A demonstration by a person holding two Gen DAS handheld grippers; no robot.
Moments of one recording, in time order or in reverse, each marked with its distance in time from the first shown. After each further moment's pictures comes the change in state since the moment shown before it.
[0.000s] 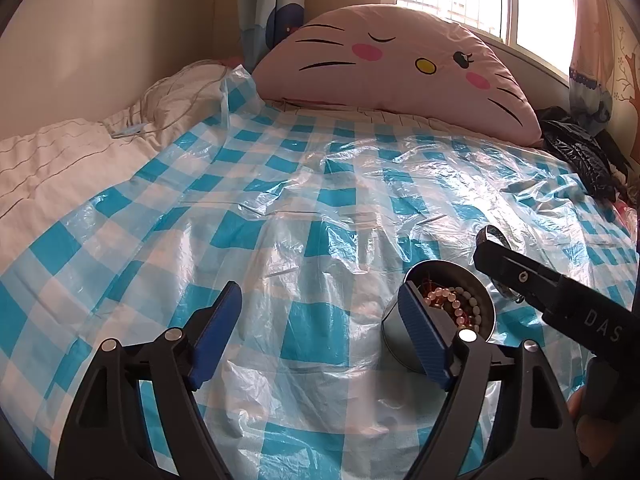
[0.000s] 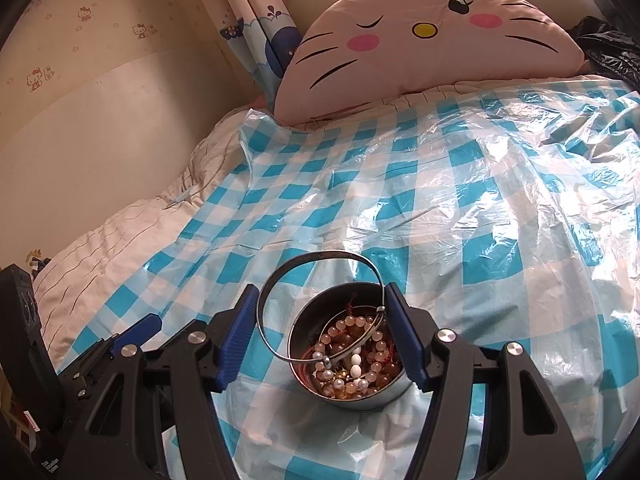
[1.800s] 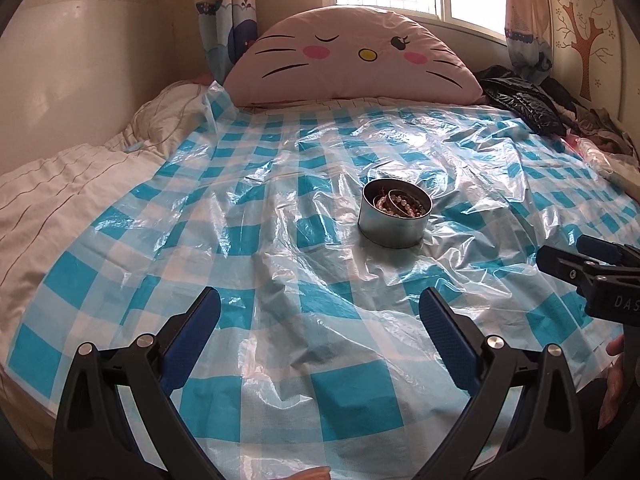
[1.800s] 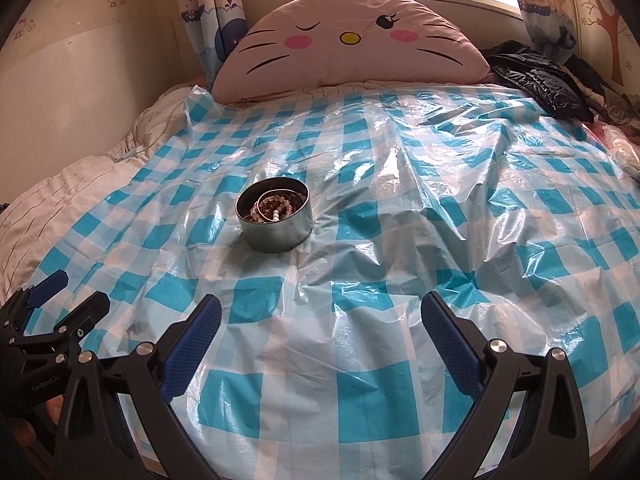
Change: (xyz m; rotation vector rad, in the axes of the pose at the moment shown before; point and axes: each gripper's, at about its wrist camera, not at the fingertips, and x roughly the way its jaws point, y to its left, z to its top) left arm -0.136 0.029 -0.078 0.200 0.009 -0.083; right arm -0.150 0.033 -0.103 -0.035 0.030 -0.365
